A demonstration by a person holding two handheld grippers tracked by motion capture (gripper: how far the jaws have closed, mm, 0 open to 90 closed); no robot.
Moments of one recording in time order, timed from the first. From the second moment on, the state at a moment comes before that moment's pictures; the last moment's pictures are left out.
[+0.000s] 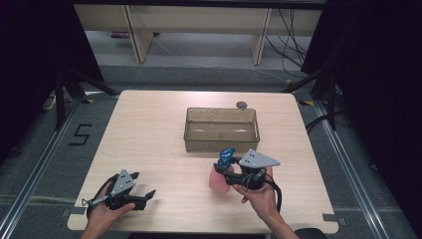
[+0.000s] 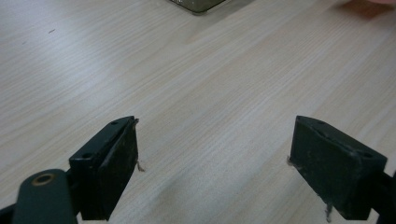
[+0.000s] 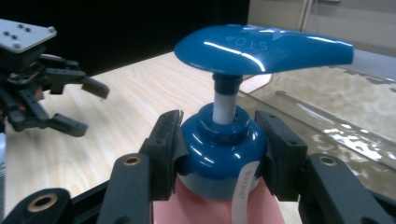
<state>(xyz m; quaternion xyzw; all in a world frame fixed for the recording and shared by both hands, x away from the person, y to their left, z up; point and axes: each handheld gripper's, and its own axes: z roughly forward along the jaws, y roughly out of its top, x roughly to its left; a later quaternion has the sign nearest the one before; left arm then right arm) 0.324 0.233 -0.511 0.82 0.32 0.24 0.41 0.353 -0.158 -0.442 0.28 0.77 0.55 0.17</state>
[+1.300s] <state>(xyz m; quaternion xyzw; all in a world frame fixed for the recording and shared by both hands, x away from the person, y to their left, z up) 0.322 0.232 -0.511 0.81 0.34 0.23 0.43 0.406 -0.177 -0.372 0.30 0.74 0.56 0.22</state>
